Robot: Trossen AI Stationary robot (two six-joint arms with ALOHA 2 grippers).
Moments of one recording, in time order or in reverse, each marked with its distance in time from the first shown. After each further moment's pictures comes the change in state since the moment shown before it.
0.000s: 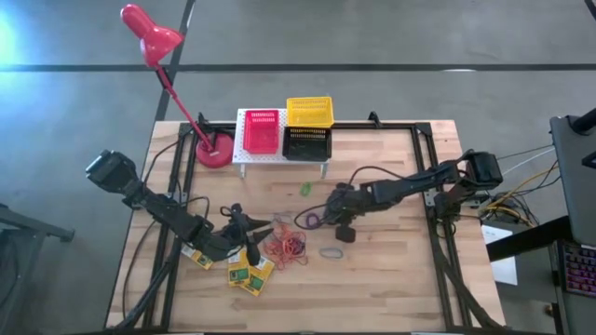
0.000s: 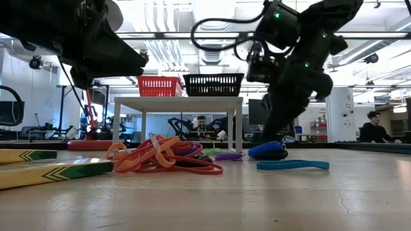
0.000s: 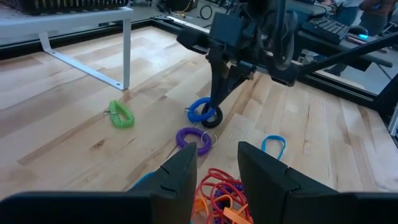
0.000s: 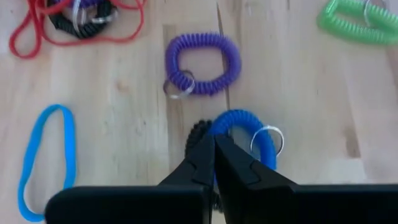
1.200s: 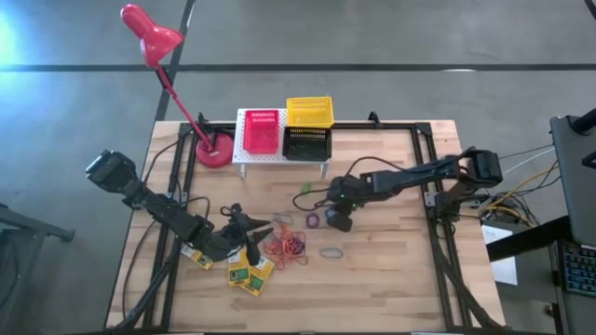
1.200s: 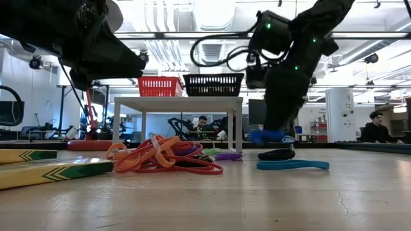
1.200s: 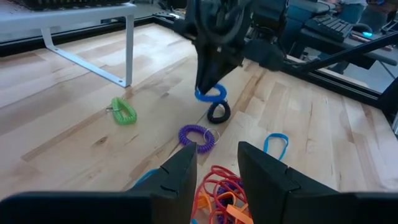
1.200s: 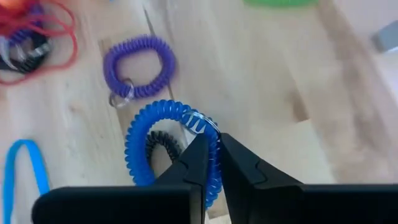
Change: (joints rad) left arm 0.002 0.000 -0.001 -0.018 0.000 -0.018; right arm -0.092 -0.024 0.019 -0.086 -0.011 0.169
